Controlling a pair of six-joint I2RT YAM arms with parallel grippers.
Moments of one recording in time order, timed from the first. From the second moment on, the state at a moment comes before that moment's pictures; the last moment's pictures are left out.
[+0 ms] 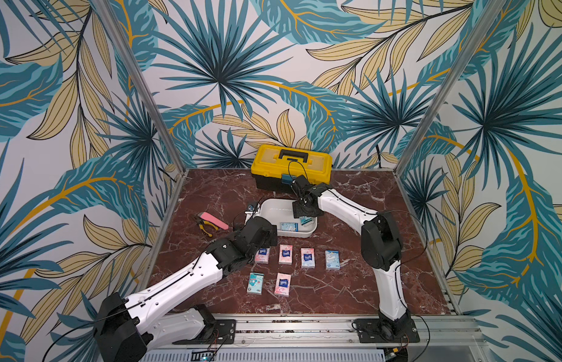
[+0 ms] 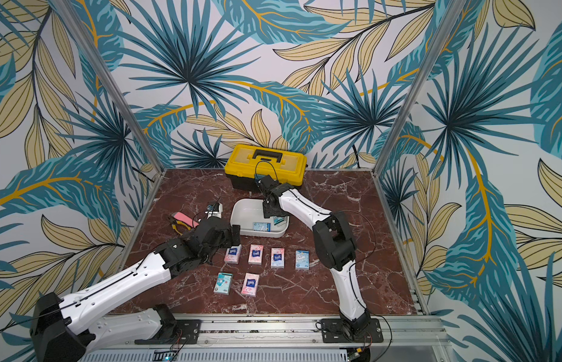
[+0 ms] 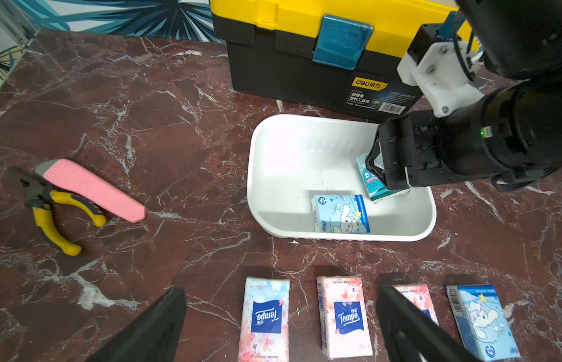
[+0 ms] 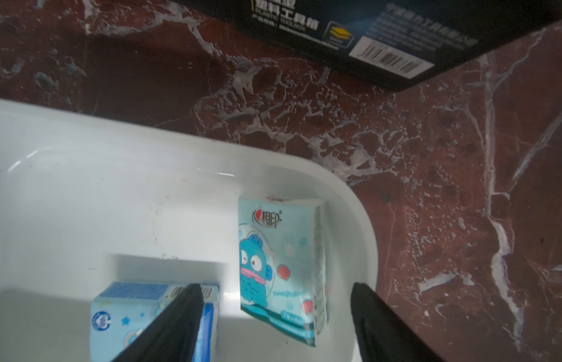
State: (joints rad) left arm -0.78 1.13 0.88 -0.49 -0.48 -0.60; right arm 0.58 2.17 1.84 -0.90 0.28 0.45
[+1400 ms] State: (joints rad) left arm -0.76 1.09 0.82 -0.48 -0.52 -0.65; right arm 0.59 2.30 1.93 -0.95 0.29 0.46
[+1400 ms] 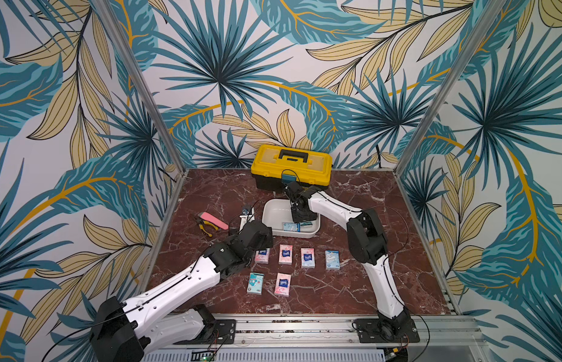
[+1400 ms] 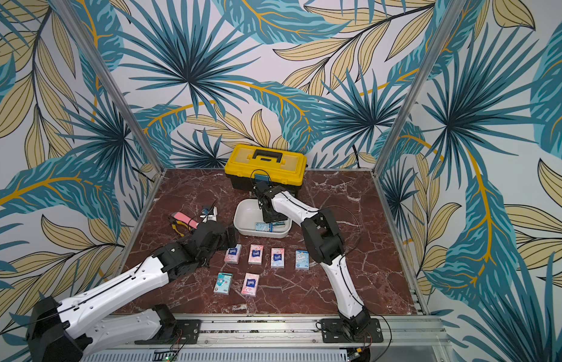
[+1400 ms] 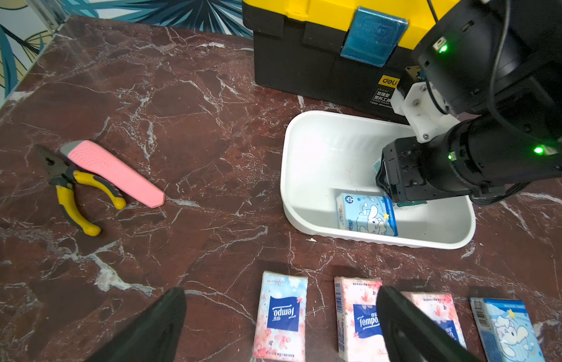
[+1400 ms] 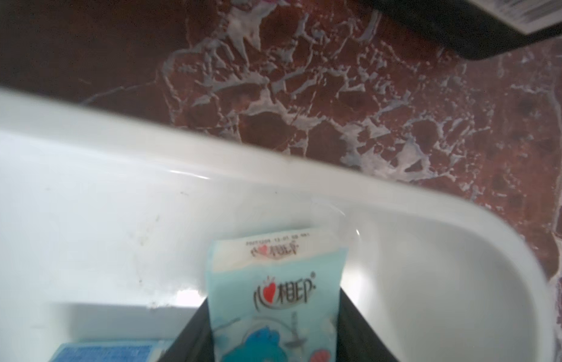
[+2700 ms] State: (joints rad) left arm -0.74 1.10 0.78 -0.37 -0.51 -0.67; right arm 0.67 1.82 1.60 -0.85 0.24 0.65
